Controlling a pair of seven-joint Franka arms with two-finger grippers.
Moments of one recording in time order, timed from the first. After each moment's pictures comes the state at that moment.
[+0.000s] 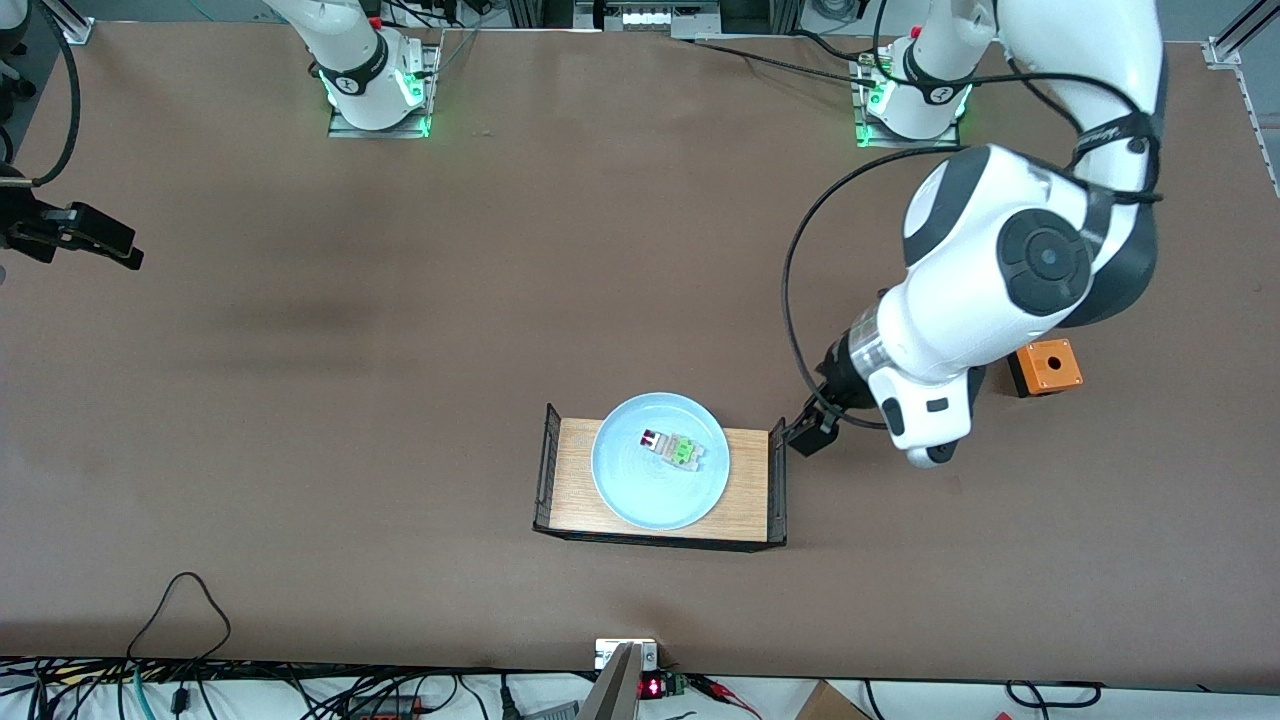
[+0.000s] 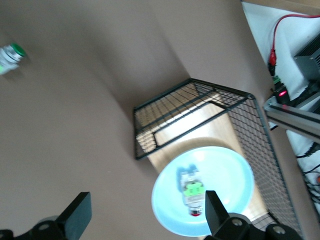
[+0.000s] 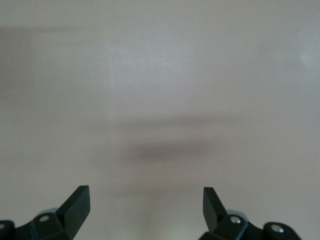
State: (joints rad) left arm -0.31 0.64 -0.12 -1.04 -0.15 1.83 -1.45; right arm 0.01 0.04 -0.08 -1.60 -0.03 1.61 0.00
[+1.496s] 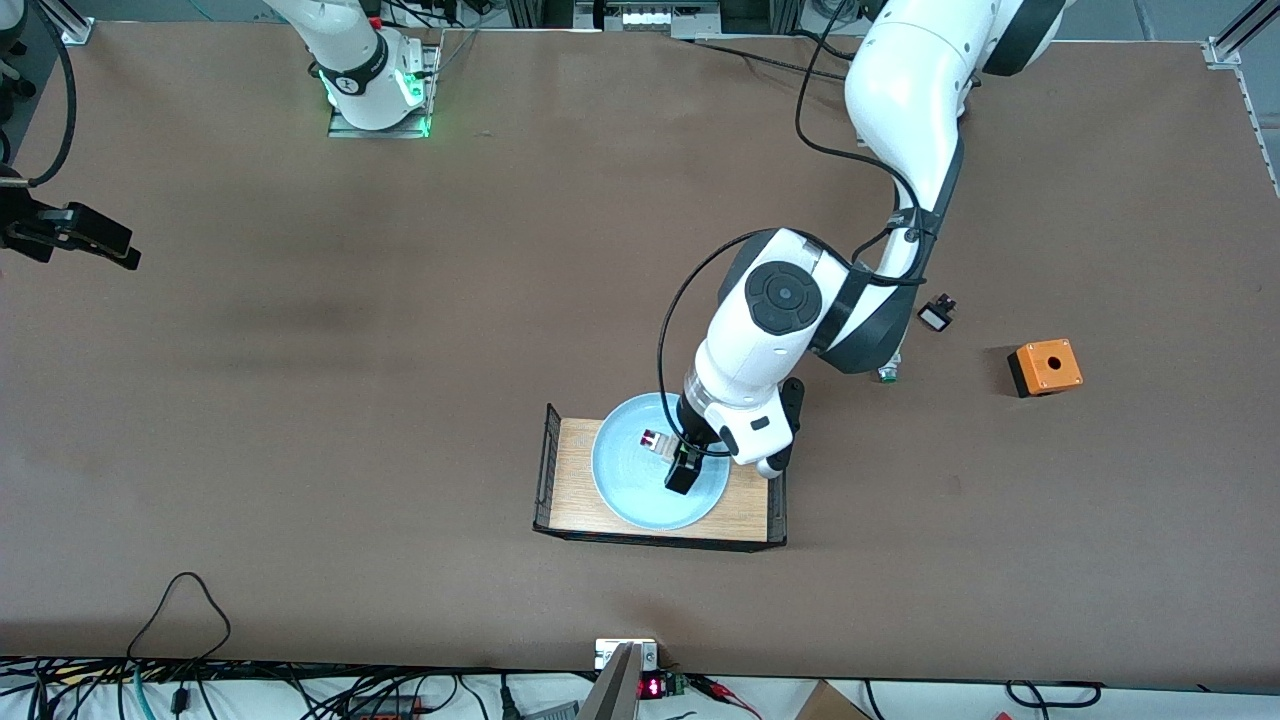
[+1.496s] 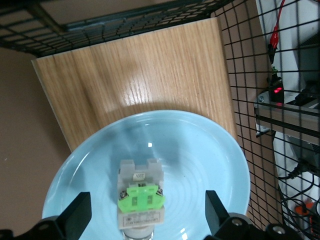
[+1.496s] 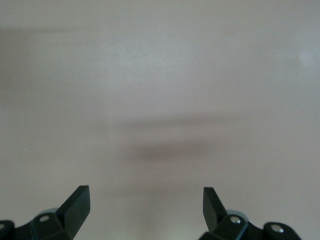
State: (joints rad) left arm -0.58 0.89 0.05 -1.01 -0.14 2.20 -1.75; right arm 0.01 0.04 -0.08 -1.60 -0.03 1.61 0.00
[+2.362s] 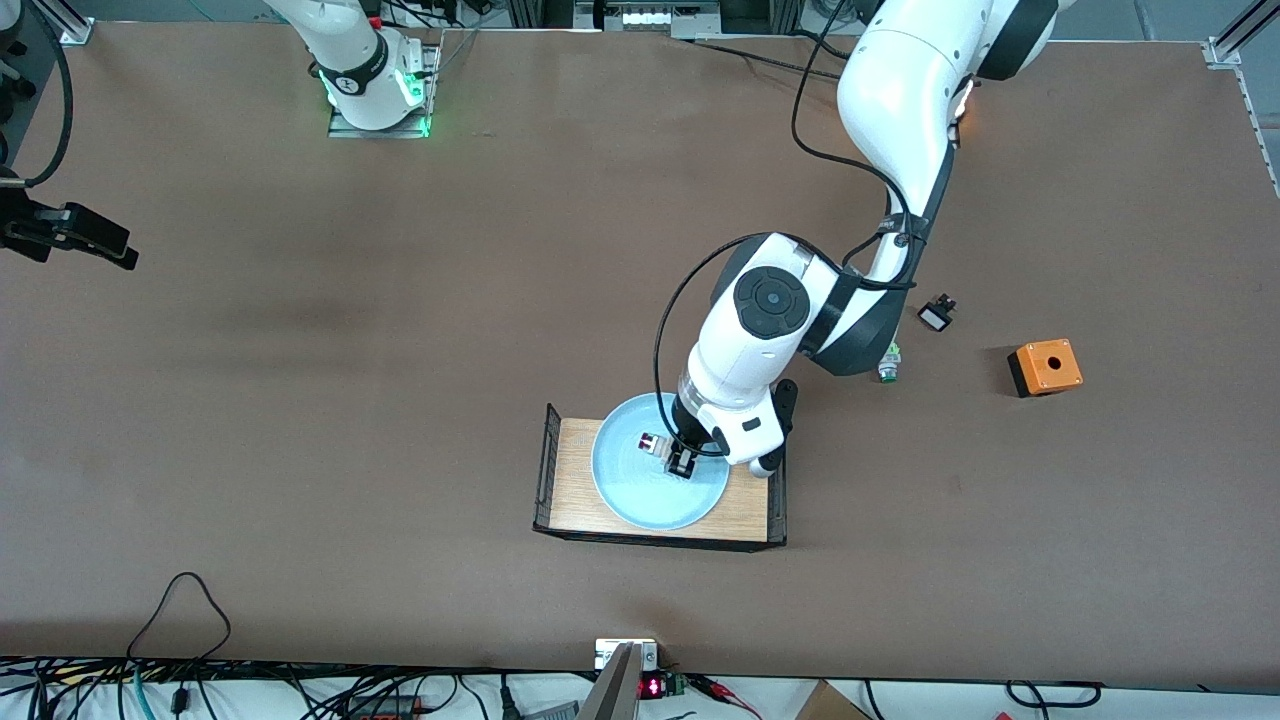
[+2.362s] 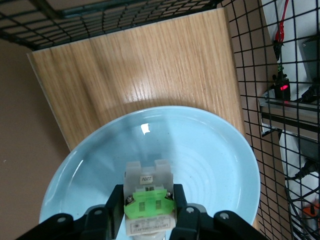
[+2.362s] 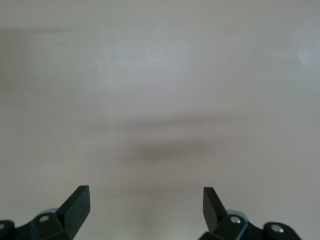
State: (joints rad) left arm -0.59 0.90 0.05 -1.00 -0.14 2.20 -1.75; right arm 0.00 0.04 -0.08 -1.60 -0.03 1.61 0.00
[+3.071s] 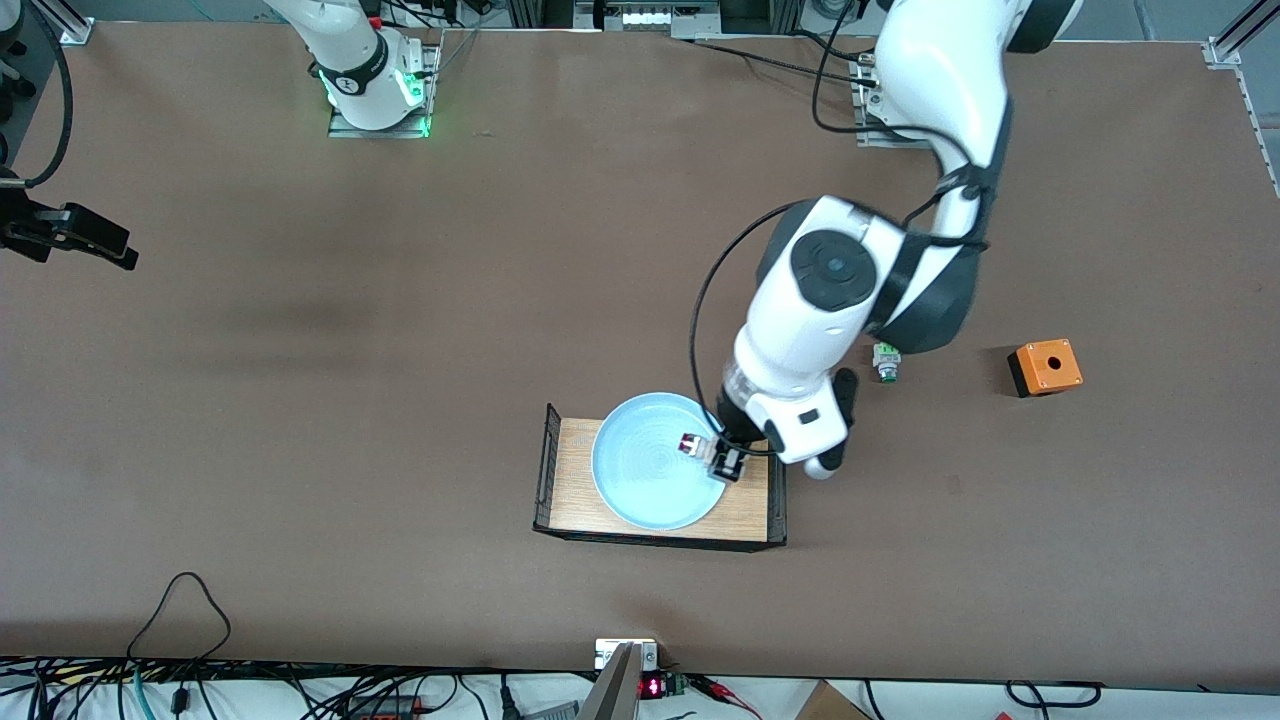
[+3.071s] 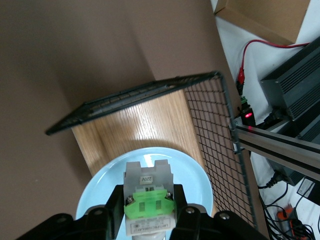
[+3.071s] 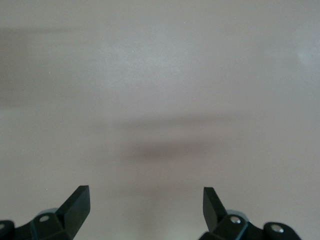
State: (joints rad) left arm -0.56 0.77 0.13 -0.95 -0.14 2.00 -1.65; right arm 0.00 0.04 -0.08 -1.60 -0.03 1.61 0.00
